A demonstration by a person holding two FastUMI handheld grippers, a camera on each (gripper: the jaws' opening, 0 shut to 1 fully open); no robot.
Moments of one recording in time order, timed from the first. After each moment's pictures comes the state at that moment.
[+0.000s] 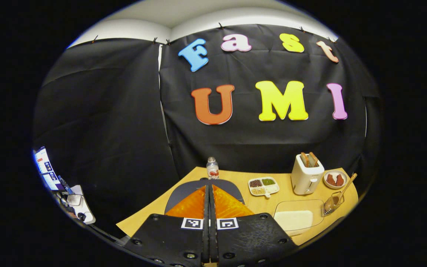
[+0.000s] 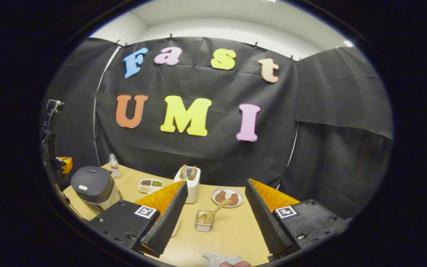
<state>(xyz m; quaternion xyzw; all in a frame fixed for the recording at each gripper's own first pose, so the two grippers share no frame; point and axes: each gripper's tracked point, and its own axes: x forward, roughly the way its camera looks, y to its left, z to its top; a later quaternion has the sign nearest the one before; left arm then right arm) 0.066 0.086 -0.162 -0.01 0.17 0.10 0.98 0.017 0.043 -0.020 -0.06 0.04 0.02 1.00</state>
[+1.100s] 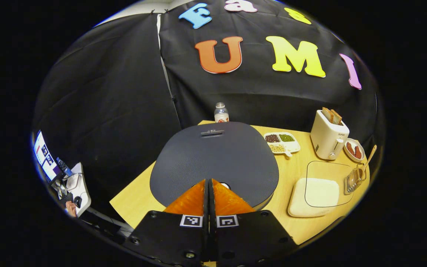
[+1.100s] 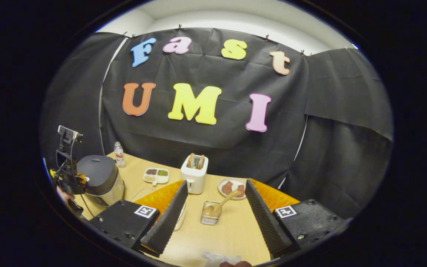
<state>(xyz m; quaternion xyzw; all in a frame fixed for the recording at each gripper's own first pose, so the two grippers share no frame) 0.065 0.093 -0.259 -0.01 0.25 0.12 0.96 0.021 0.062 -0.039 -0.07 0.06 0.04 1.00</state>
